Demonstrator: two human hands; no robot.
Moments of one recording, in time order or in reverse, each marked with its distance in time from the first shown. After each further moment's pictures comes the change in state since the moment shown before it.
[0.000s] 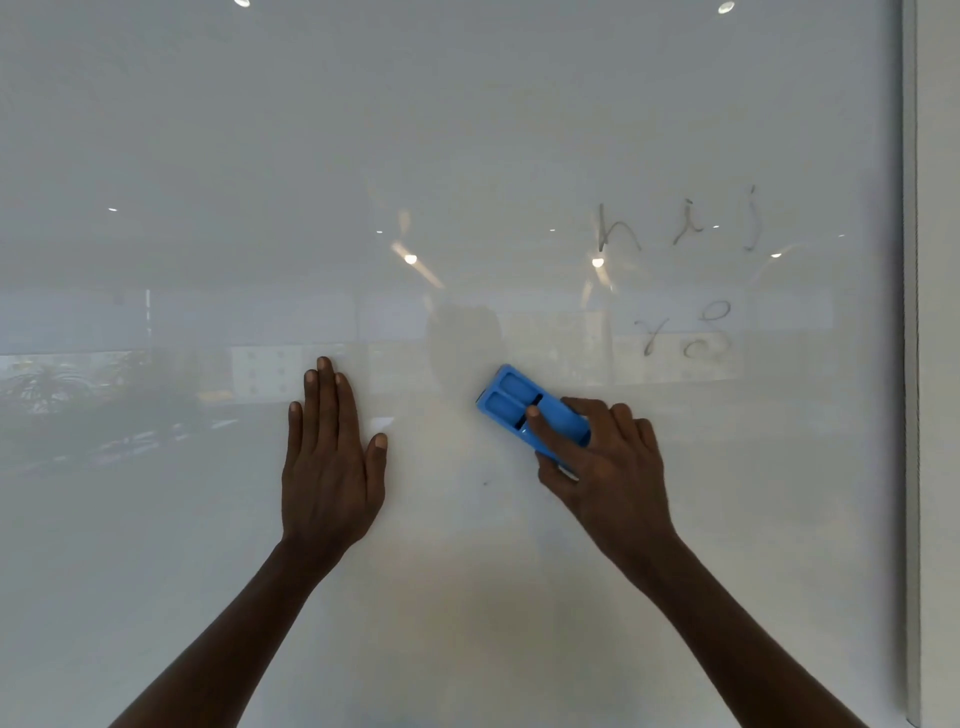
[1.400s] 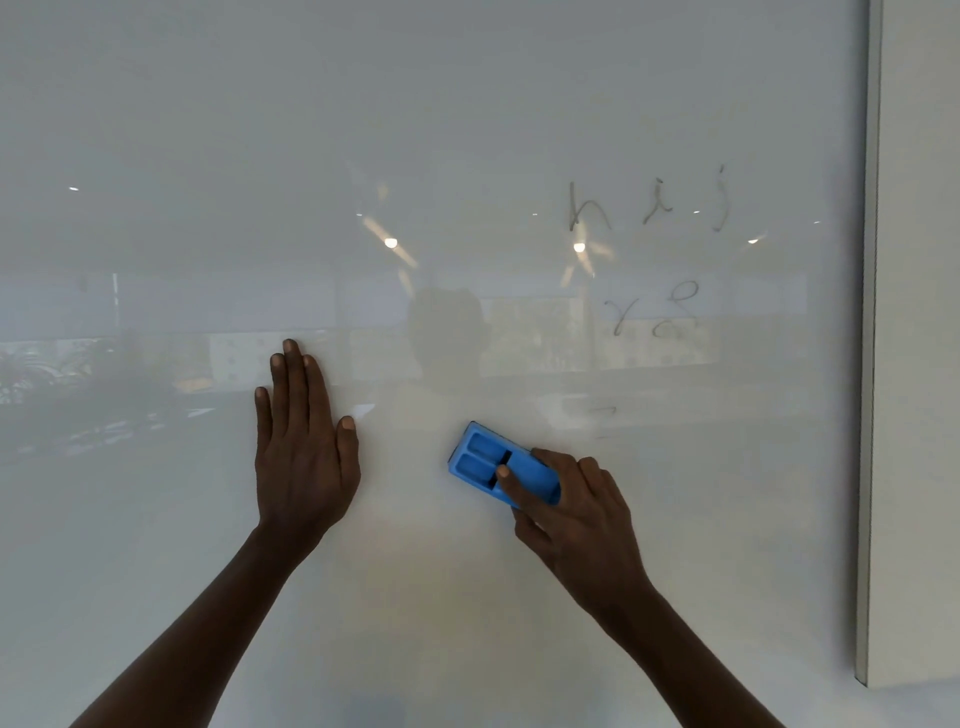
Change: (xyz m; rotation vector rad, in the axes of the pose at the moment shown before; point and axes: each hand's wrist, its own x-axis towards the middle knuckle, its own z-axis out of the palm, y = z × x) left_hand -0.002 0.005 0.006 -0.037 0.015 -0.040; right_hand -0.070 -0.004 0.009 0.078 -0.049 -0.102
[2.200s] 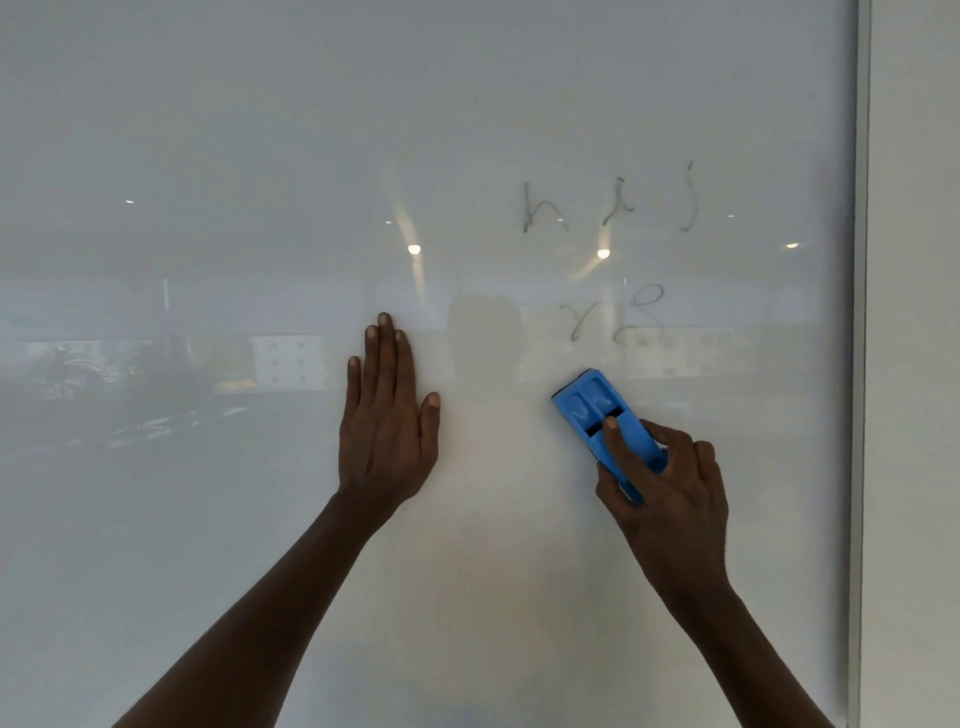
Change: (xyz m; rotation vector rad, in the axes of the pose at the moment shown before) left_hand 0.023 0.124 0.031 -0.030 -0.030 0.082; right_hand -0.022 0.115 -0.031 -0.048 0.145 0.256
